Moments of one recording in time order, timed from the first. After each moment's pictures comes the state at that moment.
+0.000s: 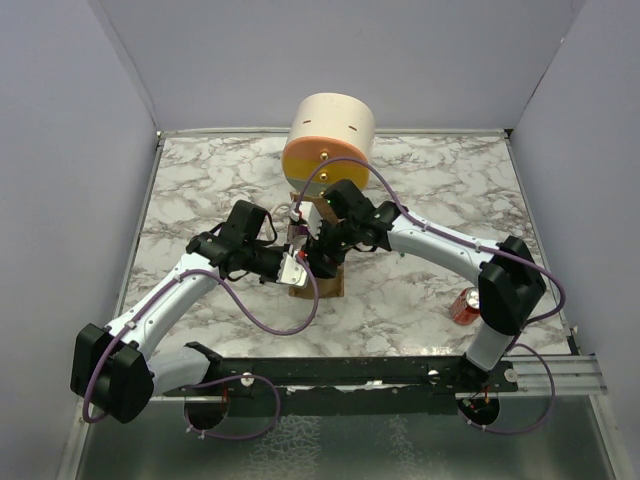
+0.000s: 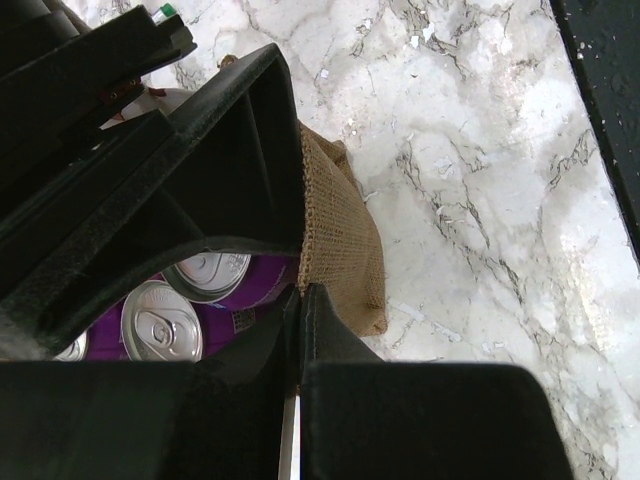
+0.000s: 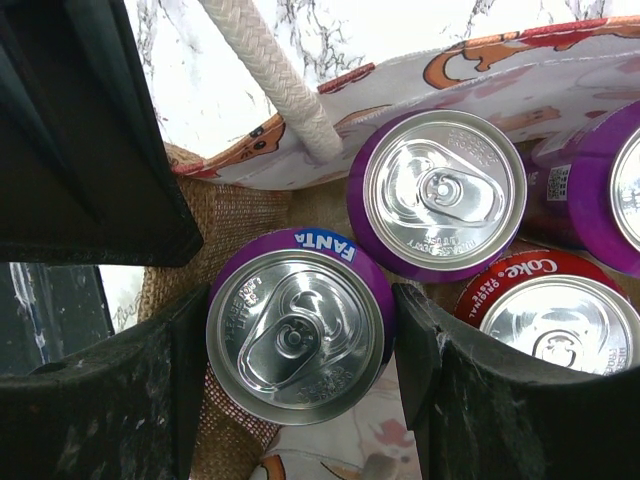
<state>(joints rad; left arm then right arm) -0.49 1.16 0.88 -0.72 0.82 1.24 0.83 1.74 1.35 -0.51 -0.49 -0.30</state>
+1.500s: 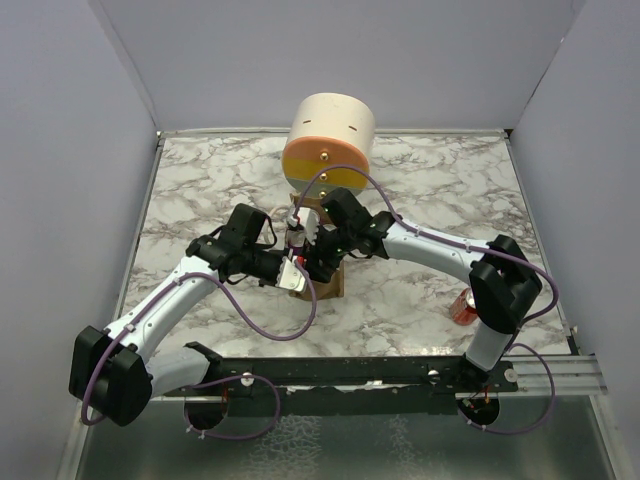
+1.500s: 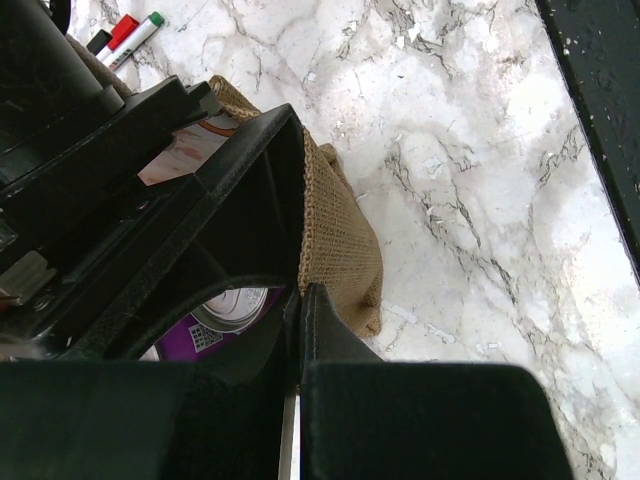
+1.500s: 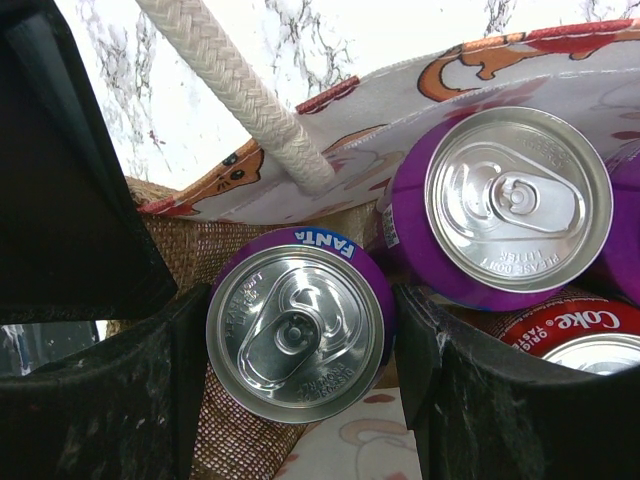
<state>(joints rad) -0.49 1.15 0.86 -0.72 0.83 1.27 0.85 1.76 1.27 -0.34 -0.50 -0.26</state>
